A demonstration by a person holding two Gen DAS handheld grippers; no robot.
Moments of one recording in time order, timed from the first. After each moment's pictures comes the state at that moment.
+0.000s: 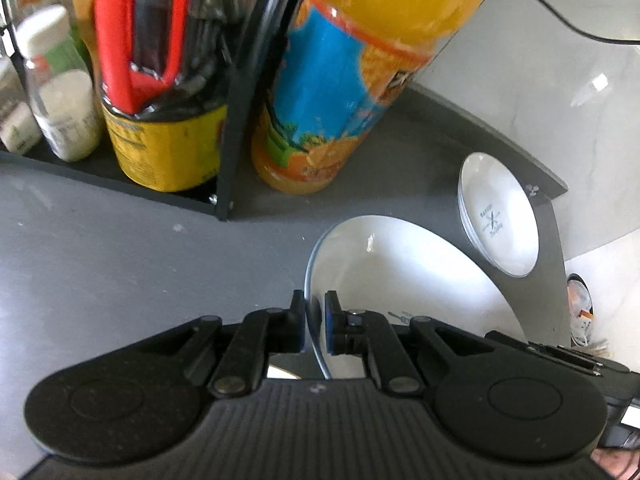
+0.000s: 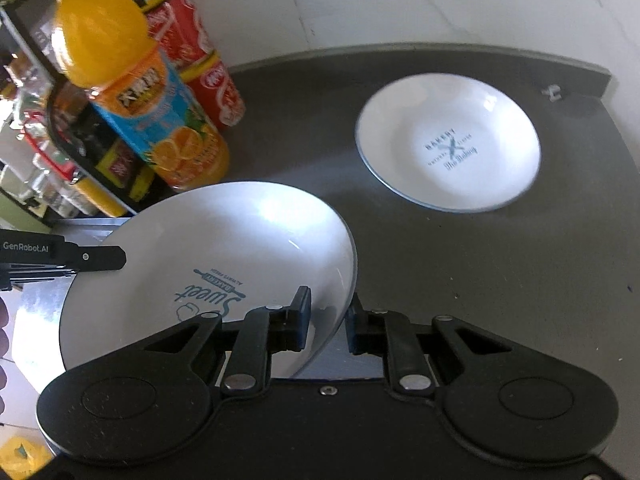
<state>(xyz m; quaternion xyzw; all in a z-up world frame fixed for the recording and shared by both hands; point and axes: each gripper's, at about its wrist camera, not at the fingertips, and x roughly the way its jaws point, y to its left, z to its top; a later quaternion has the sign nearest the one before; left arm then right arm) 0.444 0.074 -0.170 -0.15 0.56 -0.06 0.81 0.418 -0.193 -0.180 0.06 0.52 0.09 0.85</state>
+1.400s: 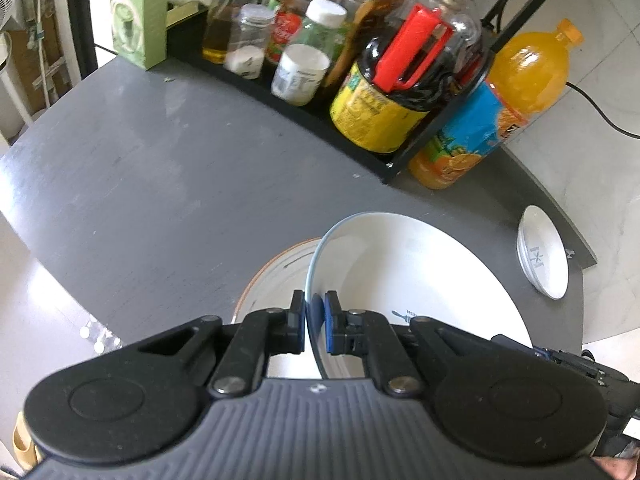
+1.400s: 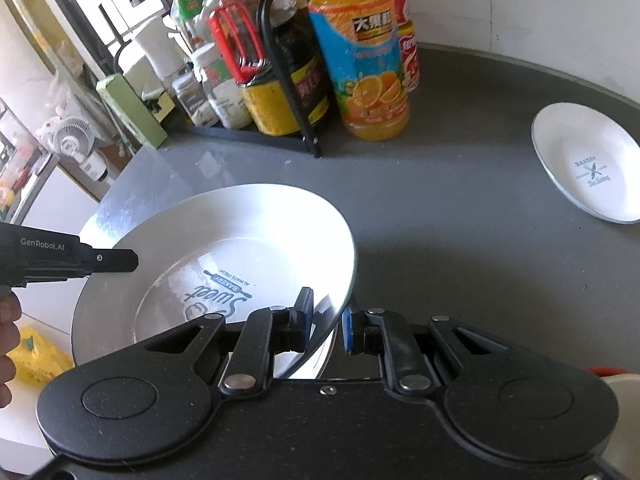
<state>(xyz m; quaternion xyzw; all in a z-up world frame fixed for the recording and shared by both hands) 0.297 0.162 -0.137 -0.25 0.51 0.09 0.82 0.347 -0.097 -0.174 -0.02 0.51 0.25 0.82</state>
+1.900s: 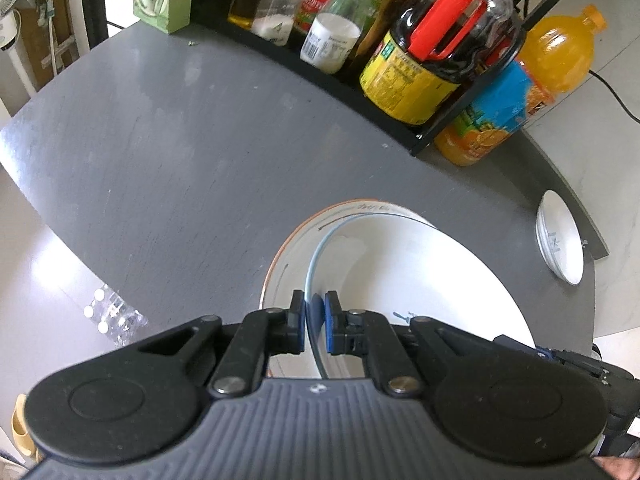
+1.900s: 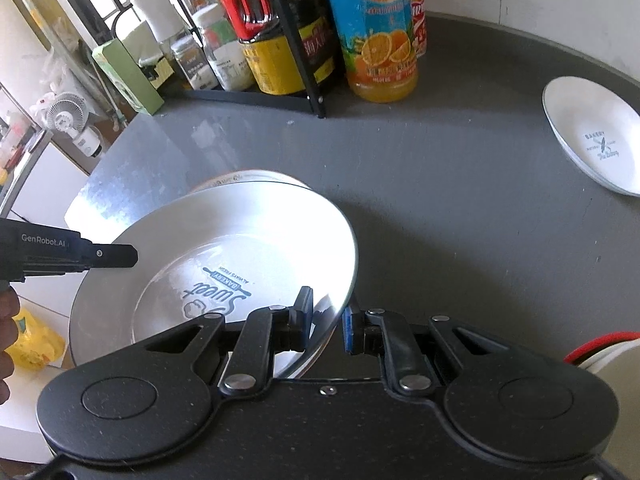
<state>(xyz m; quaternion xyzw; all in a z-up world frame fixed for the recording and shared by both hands) 0.276 0.170 -0.166 -0.25 0.53 0.10 0.81 0.337 -0.090 -0.193 -0.03 0.53 0.24 0.81</state>
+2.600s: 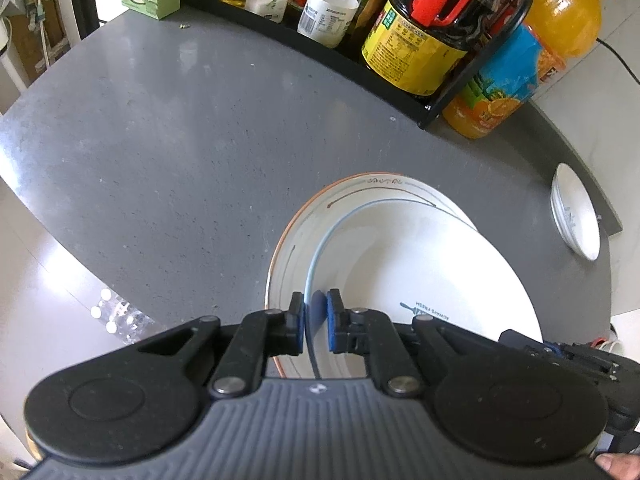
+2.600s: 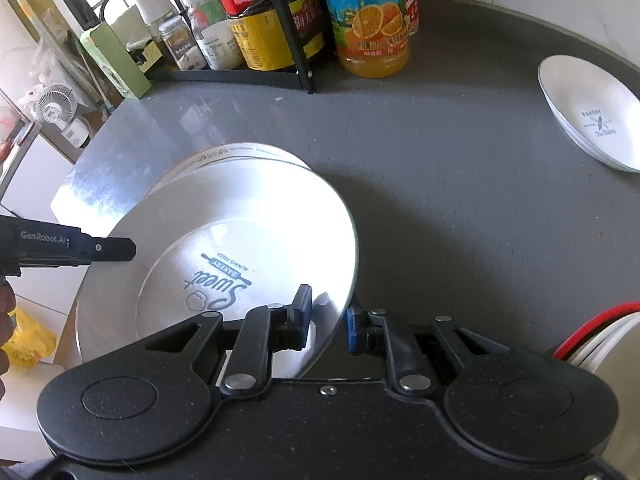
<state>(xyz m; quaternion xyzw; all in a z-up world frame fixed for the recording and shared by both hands) 0.281 0.164 -0.184 -0.22 0.55 0.09 0.80 0.335 -0.088 -0.205 -0.04 0.54 0.23 0.81</state>
